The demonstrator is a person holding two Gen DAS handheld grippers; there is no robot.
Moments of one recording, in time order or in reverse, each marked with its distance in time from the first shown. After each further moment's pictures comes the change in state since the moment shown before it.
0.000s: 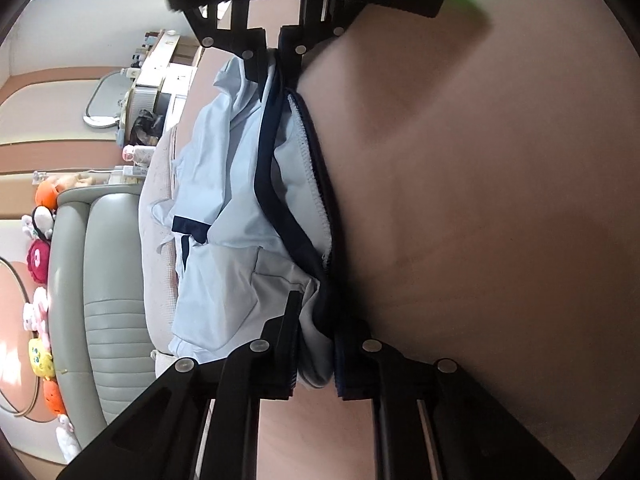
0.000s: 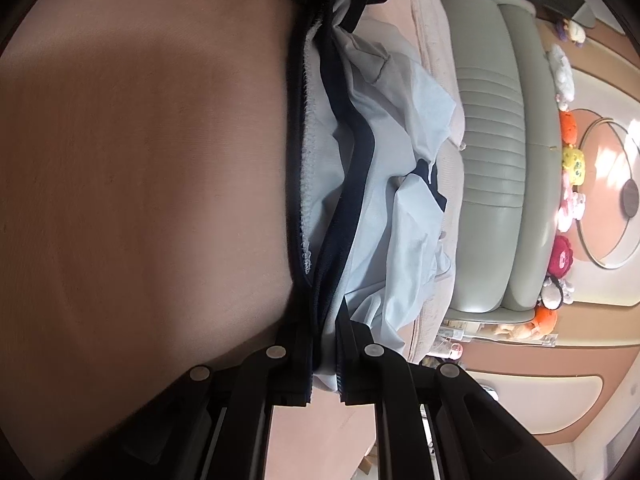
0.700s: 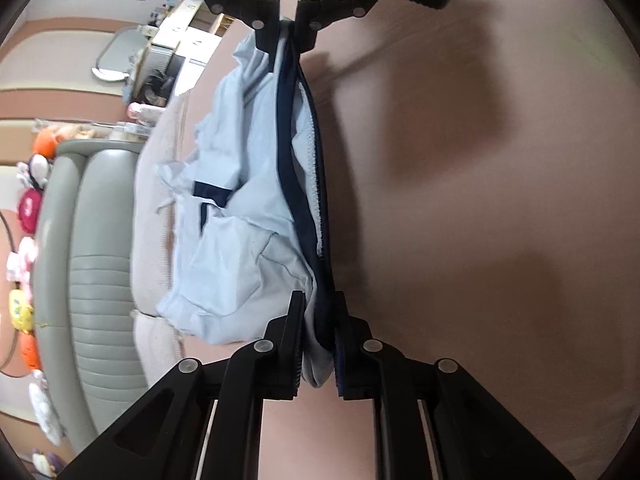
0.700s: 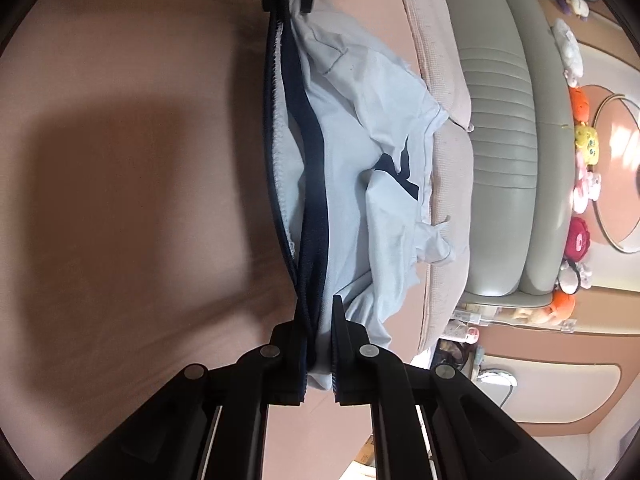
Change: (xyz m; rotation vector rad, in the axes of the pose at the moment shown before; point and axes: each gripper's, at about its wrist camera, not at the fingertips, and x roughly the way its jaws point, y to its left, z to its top) left arm -0.035 0.015 -0.006 -0.151 0.059 -0.074; right arm -0.041 -0.032 0.001 0.036 0.039 0.112
